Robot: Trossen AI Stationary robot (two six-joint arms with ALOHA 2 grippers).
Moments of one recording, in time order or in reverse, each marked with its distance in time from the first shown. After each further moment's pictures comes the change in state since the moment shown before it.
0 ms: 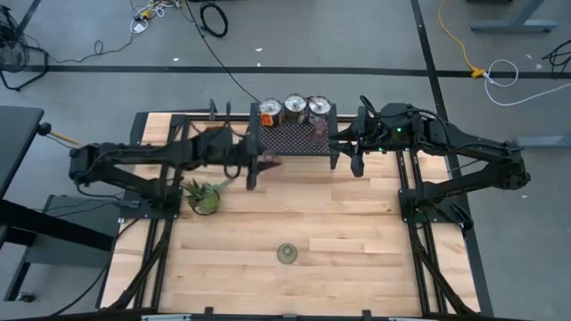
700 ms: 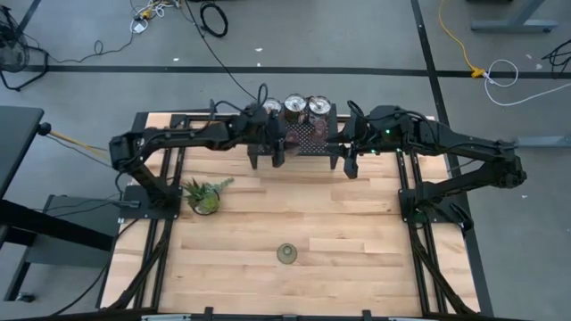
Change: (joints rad) left arm 0.204 0.391 0.242 0.003 0.108 0.040; right arm 0.000 0.048 -0.001 -0.010 -0.002 -0.036
